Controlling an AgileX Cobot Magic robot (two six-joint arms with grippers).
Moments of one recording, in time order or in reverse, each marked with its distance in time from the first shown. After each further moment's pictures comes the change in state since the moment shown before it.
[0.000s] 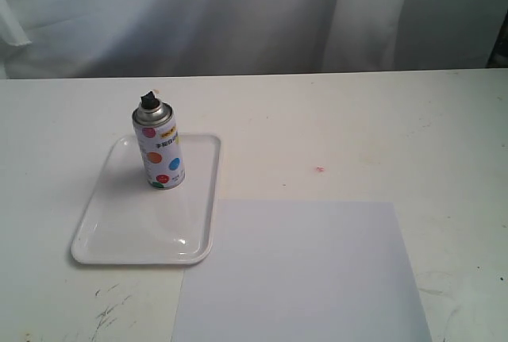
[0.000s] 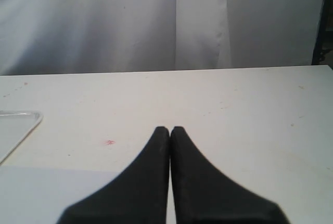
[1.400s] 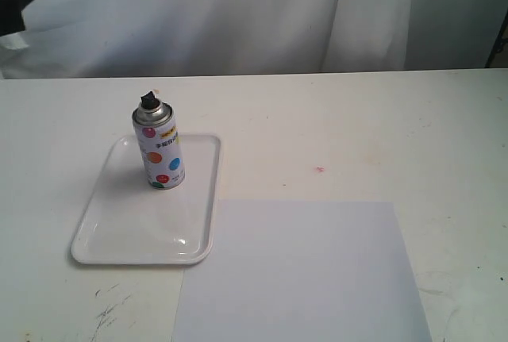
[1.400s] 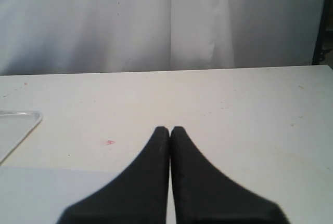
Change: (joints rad) left arm 0.000 0.534 -0.375 -0.104 -0.439 0.068; right arm 0.000 0.000 0.000 0.000 0.000 0.000
